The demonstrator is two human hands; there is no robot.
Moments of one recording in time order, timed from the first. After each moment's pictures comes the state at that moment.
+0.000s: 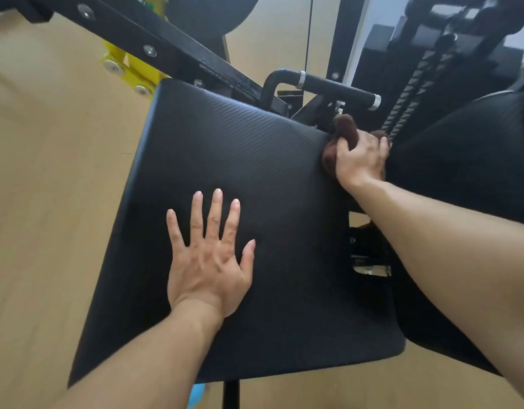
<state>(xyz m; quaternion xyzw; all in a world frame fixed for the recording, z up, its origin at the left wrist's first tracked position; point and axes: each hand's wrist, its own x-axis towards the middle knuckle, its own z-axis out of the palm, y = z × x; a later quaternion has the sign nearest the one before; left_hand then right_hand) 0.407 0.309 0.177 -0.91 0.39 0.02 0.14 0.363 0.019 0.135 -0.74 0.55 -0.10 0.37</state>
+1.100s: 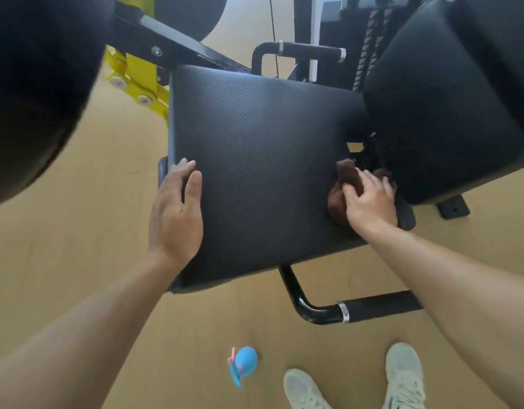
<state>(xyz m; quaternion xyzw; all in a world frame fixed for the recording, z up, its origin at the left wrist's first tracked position) 0.443 0.429 0.249 -0.86 0.33 0.13 -0.36 0.219 0.235 0.144 -0.69 0.62 -0.09 0.35</state>
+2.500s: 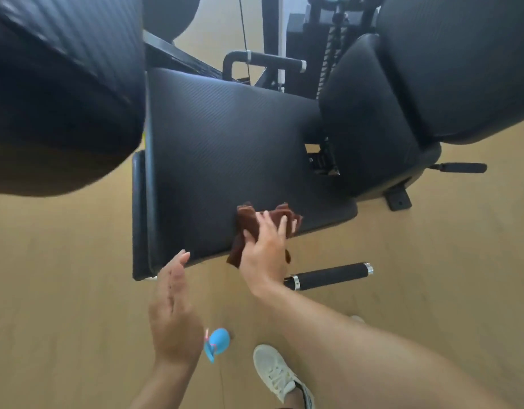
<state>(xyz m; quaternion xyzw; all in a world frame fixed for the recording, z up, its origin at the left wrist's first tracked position) 0.306 0.528 0.260 -0.84 0.14 0.21 -0.48 0.253 0.400 0.205 -0.66 0.59 -0.13 0.45</state>
